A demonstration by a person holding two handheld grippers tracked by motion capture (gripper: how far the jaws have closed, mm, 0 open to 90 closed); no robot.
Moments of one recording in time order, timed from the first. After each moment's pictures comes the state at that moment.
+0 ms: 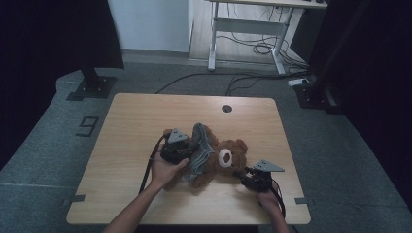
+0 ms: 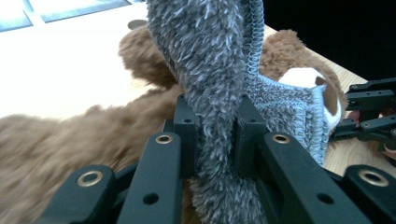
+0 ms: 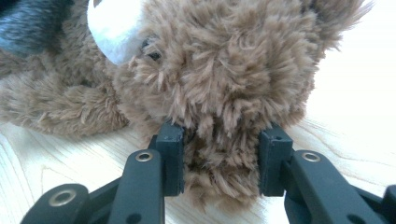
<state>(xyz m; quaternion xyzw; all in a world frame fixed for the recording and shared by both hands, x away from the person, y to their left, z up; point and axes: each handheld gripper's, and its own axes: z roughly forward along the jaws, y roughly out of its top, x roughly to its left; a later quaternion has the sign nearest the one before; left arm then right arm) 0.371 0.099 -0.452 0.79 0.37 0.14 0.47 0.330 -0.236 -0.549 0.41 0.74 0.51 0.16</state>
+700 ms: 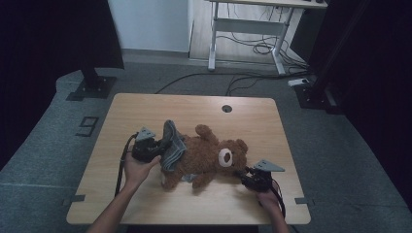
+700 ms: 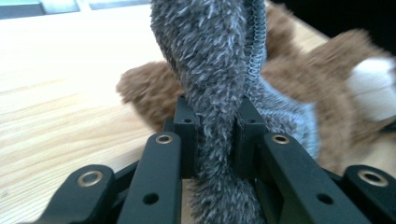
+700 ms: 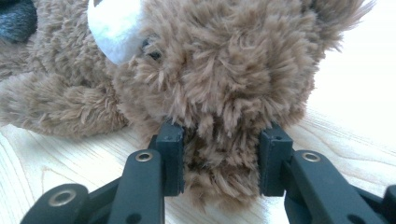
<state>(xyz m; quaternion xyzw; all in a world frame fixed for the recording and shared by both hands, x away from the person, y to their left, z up) 0.371 0.167 -0.447 0.76 0.43 0.15 0.47 0.331 -0.236 -0.550 0.41 0.74 0.51 0.15</state>
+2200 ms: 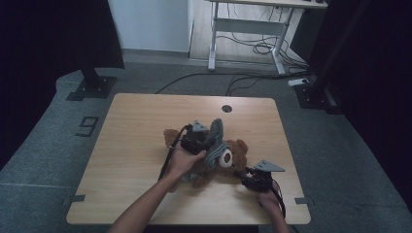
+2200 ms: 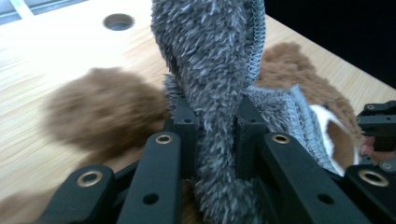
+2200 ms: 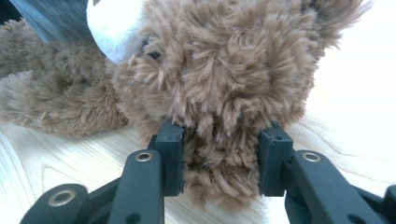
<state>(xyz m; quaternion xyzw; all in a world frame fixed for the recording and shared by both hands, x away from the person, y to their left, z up) 0.408 0.046 -0.442 0.81 0.38 0.12 0.43 0.330 -0.237 -0.550 0.41 0.74 0.50 0.15</state>
